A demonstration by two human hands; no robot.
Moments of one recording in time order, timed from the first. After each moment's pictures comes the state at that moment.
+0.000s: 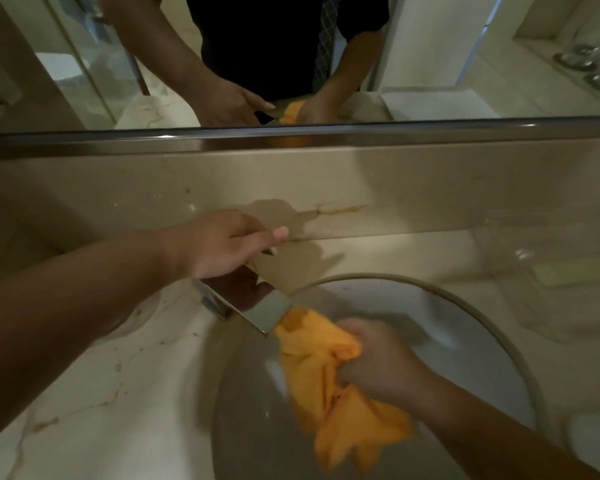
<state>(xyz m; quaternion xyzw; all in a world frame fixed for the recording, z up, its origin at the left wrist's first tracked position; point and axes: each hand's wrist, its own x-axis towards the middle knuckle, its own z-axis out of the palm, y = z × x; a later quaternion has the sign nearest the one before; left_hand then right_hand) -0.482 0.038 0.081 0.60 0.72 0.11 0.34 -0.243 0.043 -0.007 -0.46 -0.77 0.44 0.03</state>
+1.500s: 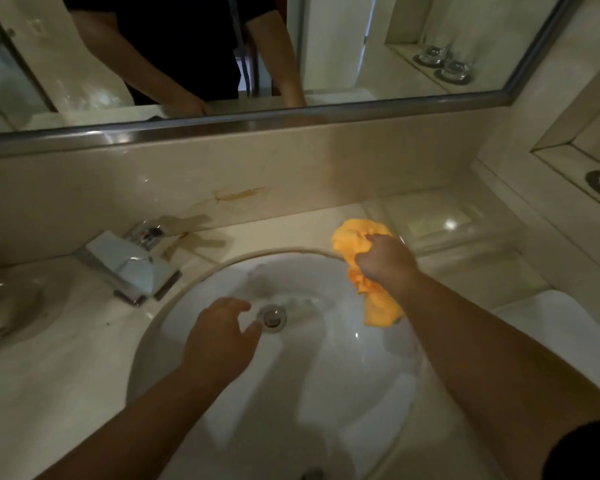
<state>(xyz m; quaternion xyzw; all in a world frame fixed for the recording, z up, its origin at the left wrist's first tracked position) -0.310 -0.041 -0.009 0.50 0.81 0.20 0.24 -0.113 0.132 -0.010 -0.71 -0.68 0.20 0.06</state>
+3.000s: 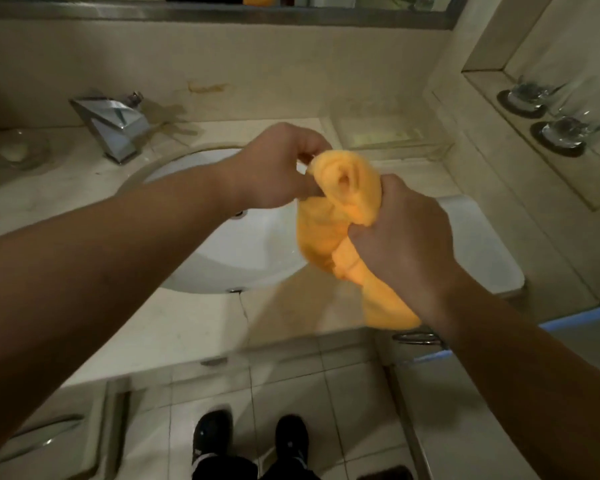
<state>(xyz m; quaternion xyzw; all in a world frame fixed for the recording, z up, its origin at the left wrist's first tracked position) -0.128 -0.103 0.121 0.72 0.57 0.32 0.25 0.048 -0.117 0.107 -0.58 -0.79 0.09 0.17</state>
